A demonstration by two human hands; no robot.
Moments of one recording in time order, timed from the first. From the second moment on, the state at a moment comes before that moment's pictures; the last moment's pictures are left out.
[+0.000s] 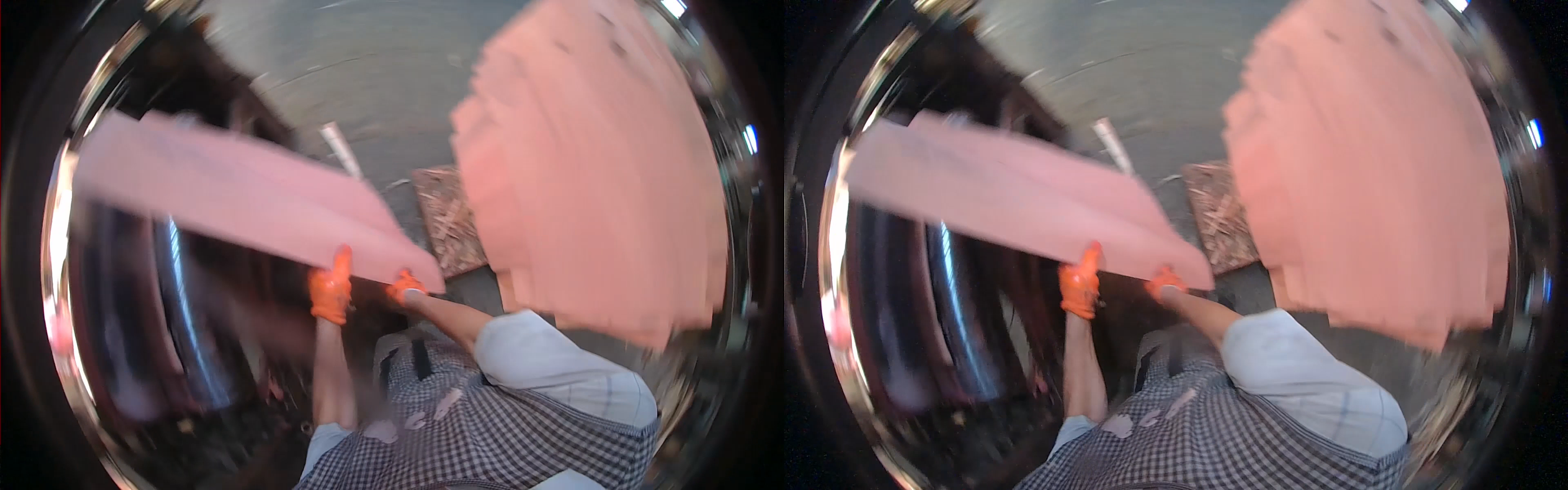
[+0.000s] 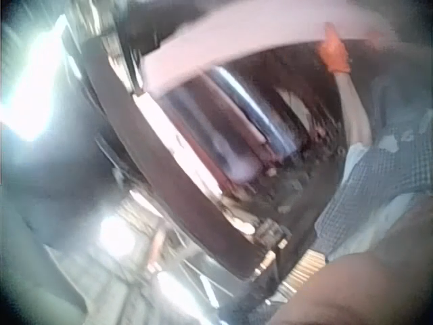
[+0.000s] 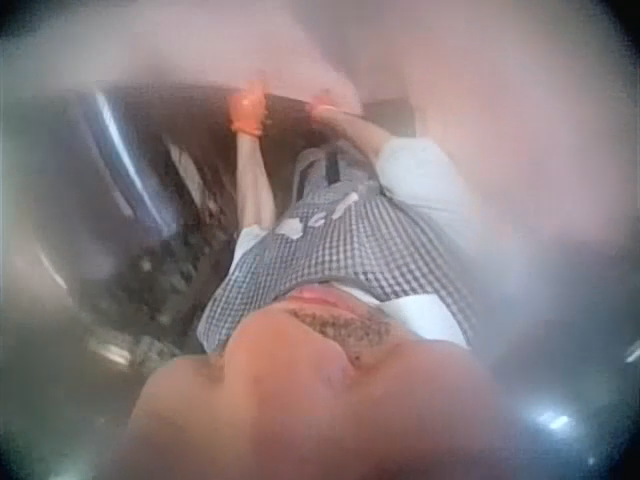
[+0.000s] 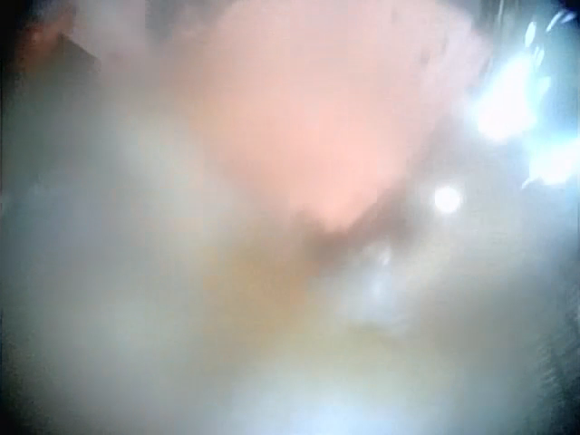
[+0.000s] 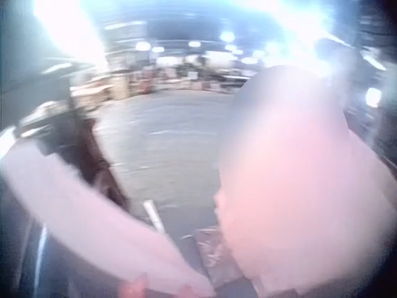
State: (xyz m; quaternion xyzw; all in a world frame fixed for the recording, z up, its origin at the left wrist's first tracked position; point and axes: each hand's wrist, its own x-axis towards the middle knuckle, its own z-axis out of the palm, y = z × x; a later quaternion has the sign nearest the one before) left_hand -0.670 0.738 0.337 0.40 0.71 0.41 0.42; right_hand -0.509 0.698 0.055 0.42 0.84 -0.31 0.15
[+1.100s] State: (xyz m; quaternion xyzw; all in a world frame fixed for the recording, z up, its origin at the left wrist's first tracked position) left_hand -0.785 0.578 0.322 0.22 0.70 0.63 0.26; right_hand -0.215 0.746 0.008 0.71 0.09 -0.55 -0.43
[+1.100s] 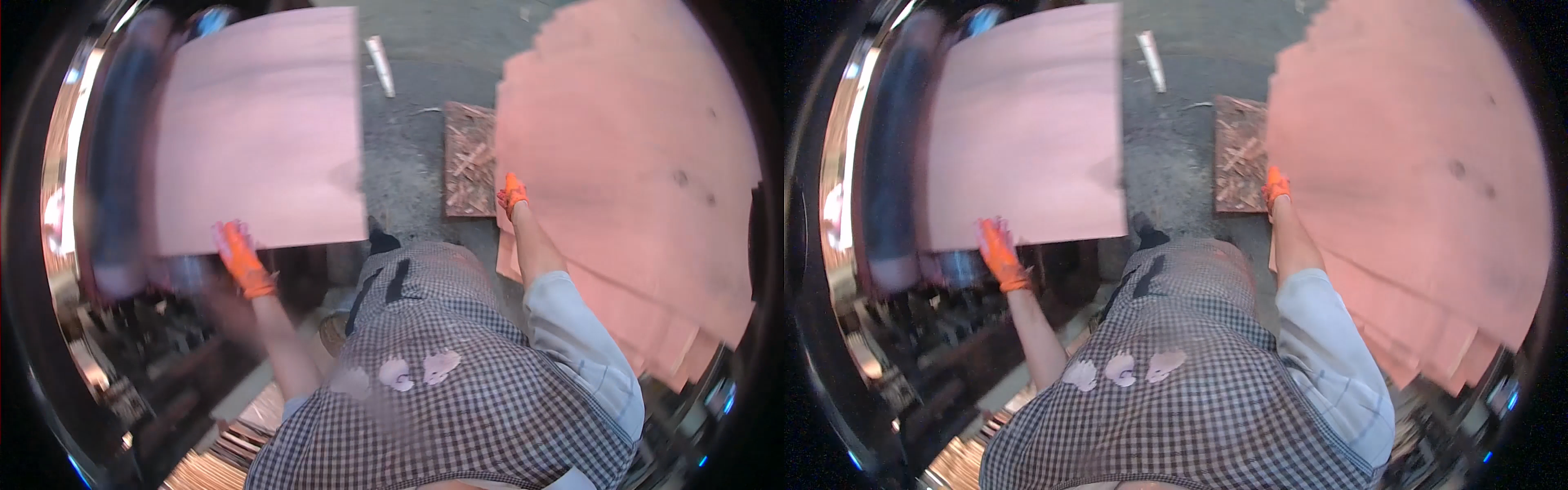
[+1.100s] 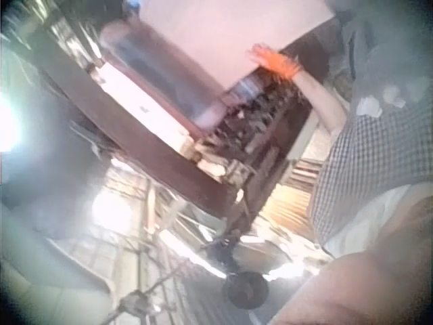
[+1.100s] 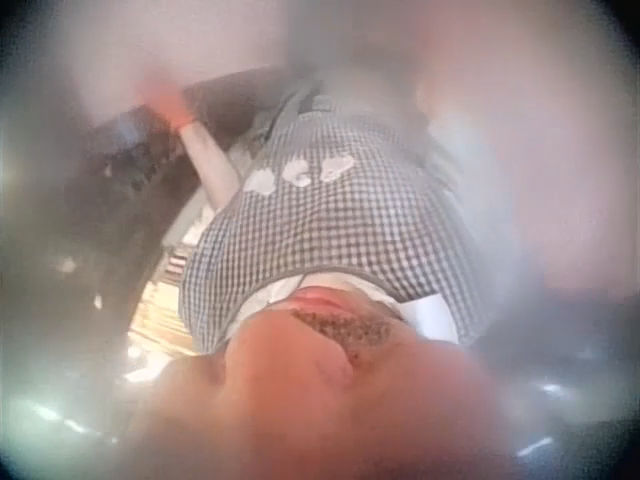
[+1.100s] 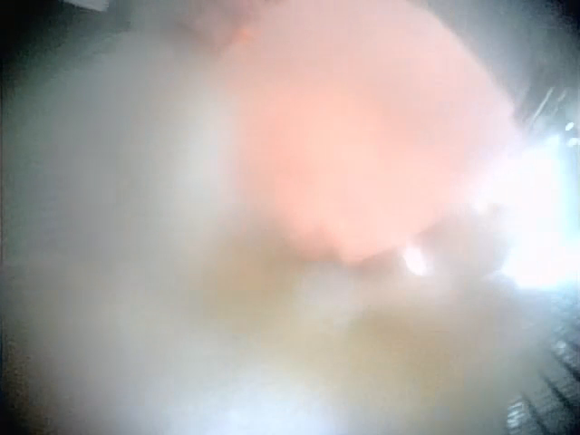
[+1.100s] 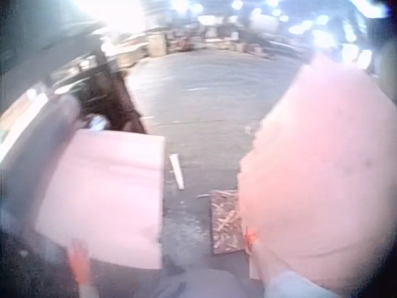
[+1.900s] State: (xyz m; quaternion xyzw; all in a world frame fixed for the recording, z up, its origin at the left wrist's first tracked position) left_hand -0.869 0.548 0.182 -0.07 0.51 0.70 0.50; right_hand -0.502 0.731 0.185 0.47 0.75 -0.44 0.14
